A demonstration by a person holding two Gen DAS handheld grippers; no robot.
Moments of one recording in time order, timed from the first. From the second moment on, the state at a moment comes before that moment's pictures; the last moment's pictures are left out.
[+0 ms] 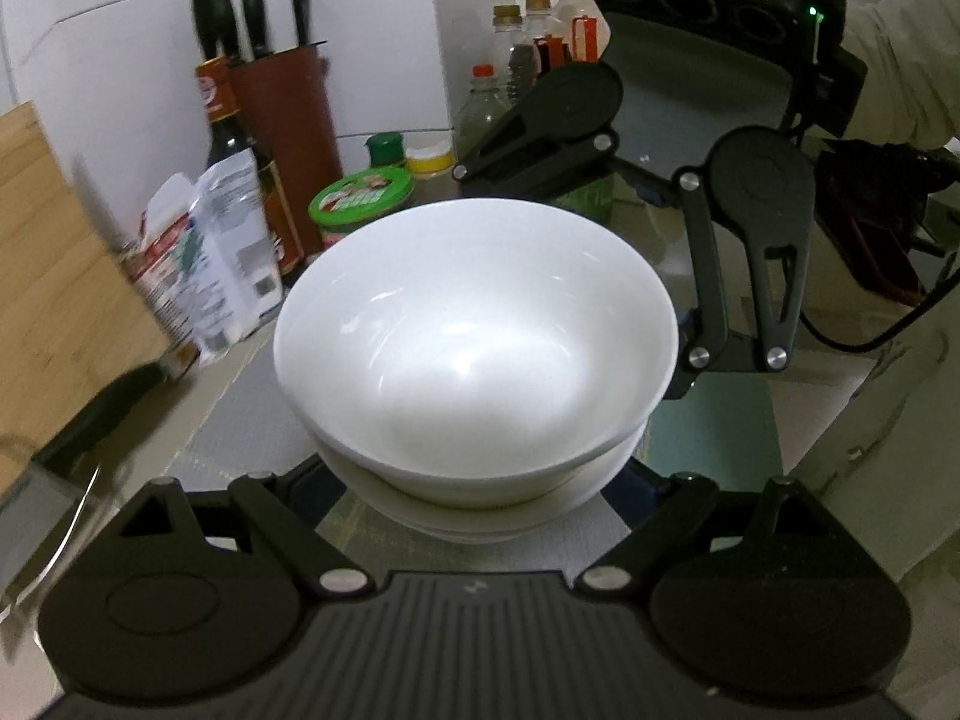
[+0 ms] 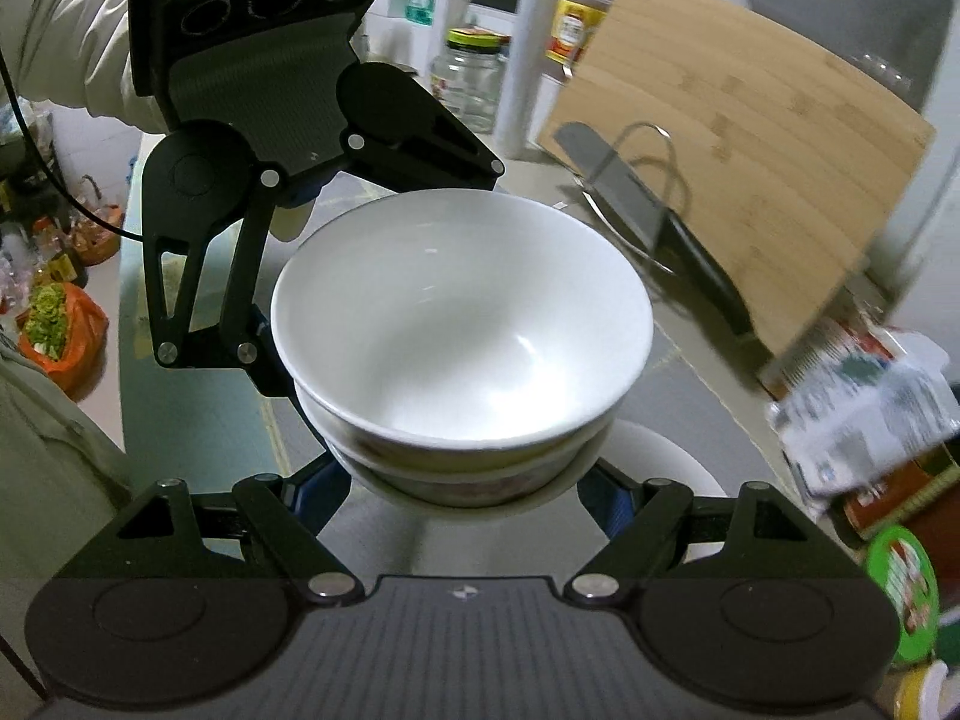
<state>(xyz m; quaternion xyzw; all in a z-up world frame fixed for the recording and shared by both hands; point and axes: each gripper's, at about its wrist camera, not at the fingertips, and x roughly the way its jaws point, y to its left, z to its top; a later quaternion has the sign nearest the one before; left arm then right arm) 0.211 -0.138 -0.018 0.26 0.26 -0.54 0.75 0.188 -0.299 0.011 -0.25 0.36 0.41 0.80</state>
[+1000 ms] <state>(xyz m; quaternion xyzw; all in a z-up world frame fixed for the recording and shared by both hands) 0.262 -0.219 -0.051 0.27 0.27 -0.57 0.73 0.214 -0.365 -0.018 -0.24 0.40 0.38 0.80</state>
